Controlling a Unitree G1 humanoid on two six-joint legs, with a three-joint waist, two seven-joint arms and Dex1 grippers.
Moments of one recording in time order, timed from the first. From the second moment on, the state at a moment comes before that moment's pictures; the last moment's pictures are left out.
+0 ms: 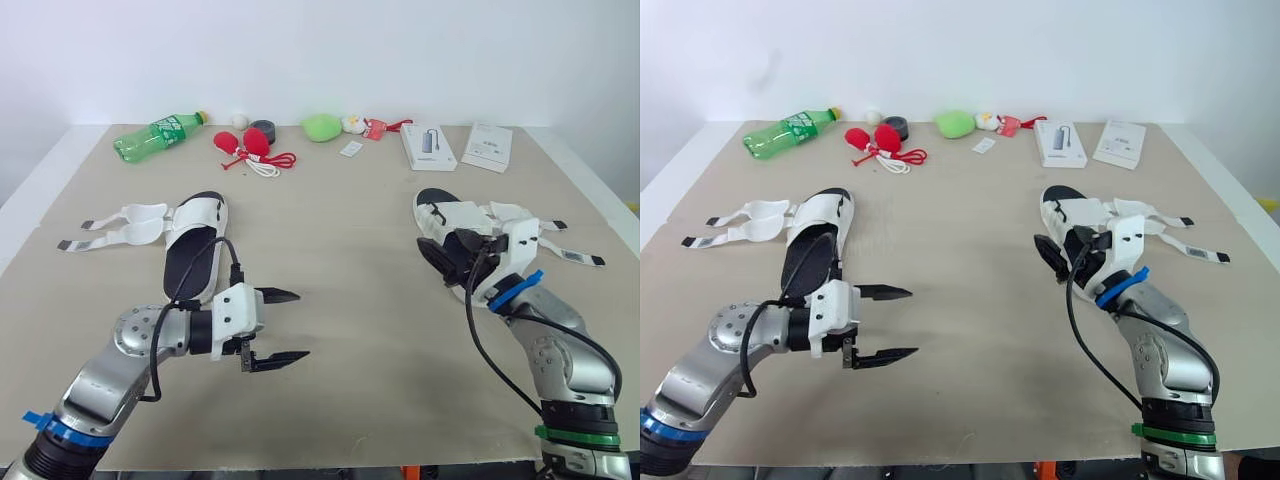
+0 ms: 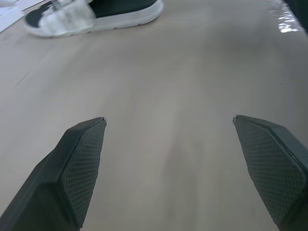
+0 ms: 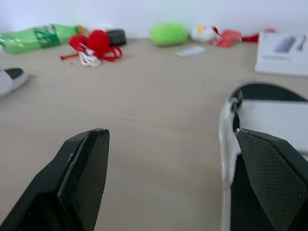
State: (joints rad) left arm -0.17 0.67 -0.17 -0.45 -0.35 0.26 -1.00; right arm -0.26 -0.51 -0.25 -0.11 0.50 0.45 0.48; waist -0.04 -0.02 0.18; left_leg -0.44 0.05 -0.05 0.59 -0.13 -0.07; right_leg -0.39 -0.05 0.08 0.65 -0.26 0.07
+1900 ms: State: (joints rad) left arm -0.17 0.66 -0.18 -0.50 -0.33 0.29 -0.93; right arm -0.42 -0.67 0.05 0.18 0.39 0.16 1.36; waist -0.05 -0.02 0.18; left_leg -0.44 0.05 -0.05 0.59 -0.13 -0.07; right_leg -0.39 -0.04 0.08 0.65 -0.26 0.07
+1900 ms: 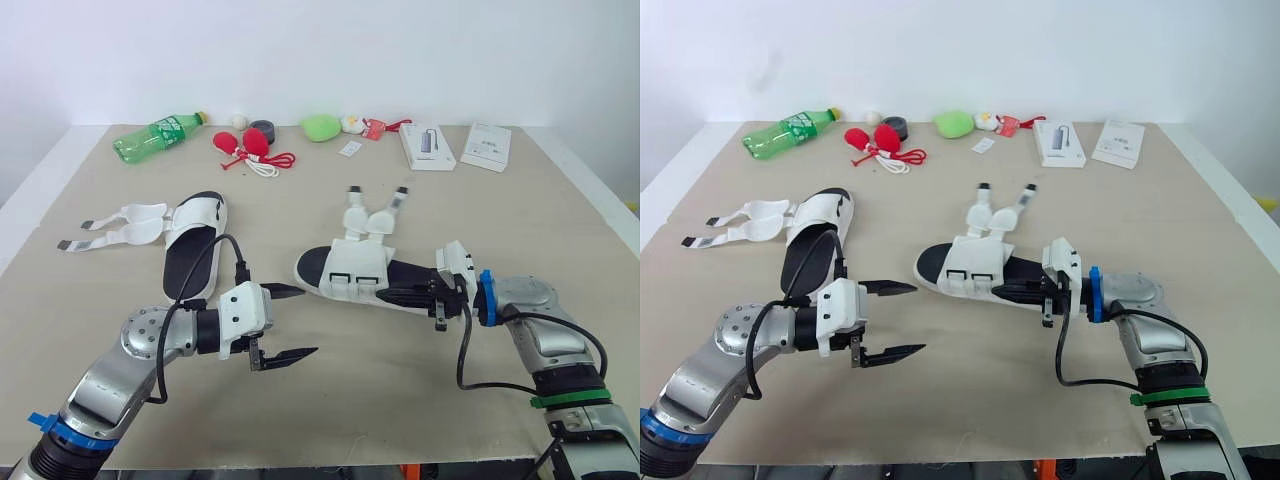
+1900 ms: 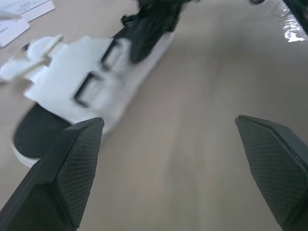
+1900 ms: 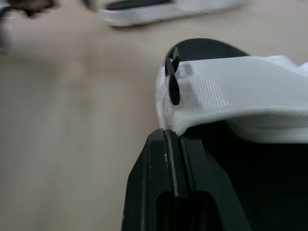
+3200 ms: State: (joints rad) left arm -0.17 0.68 -0.15 -0.40 -0.30 0.26 -0.97; right arm -0.48 -0.75 0.27 0.16 0.39 0.03 1.56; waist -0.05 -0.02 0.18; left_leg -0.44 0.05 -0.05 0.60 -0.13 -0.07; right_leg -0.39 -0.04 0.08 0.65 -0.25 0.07
